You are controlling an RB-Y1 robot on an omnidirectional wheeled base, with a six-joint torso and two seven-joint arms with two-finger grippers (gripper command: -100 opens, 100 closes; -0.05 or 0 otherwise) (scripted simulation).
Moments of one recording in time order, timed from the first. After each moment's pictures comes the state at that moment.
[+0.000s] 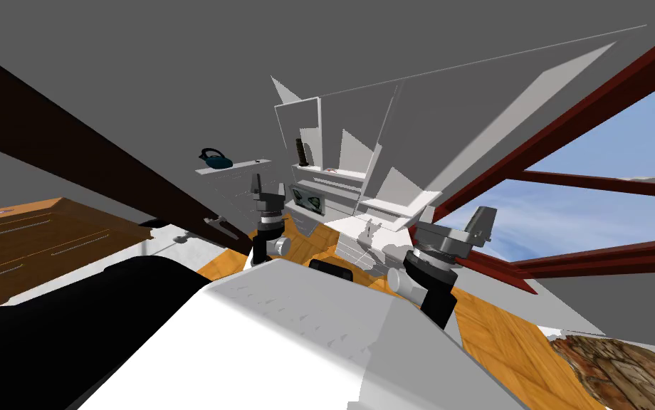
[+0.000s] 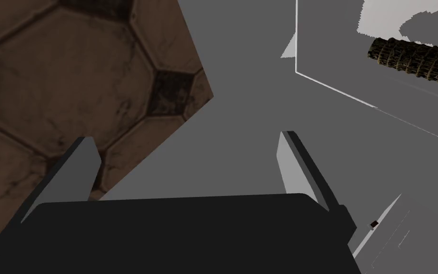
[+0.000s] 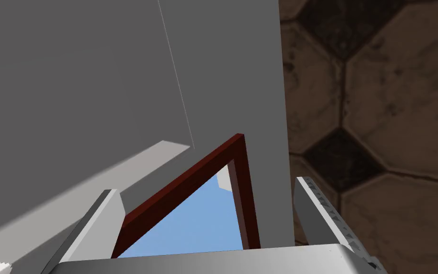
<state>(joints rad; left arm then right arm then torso) 0.47 -0.05 0.04 -2.37 0.06 -0.51 0.05 0.47 0.03 -0.05 -2.31 -0.01 -0.58 -0.09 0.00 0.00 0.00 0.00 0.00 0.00</state>
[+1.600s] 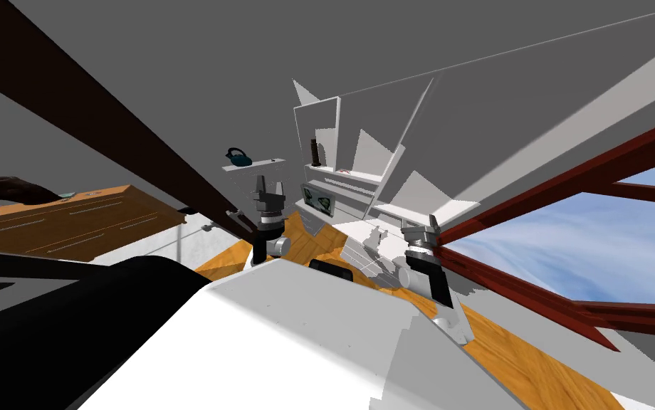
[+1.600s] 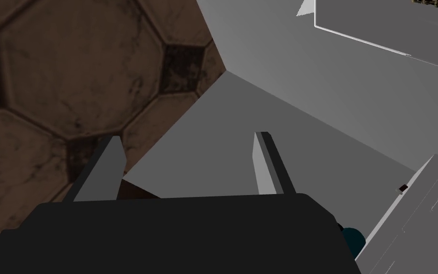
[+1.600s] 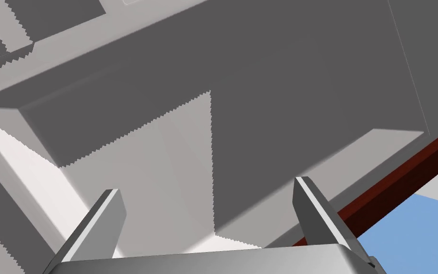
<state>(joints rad) 0.47 -0.05 0.04 -2.37 0.06 -0.51 0.05 0.35 -0.22 -0.16 -1.98 -0.18 -0.27 -0.43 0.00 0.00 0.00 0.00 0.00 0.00</state>
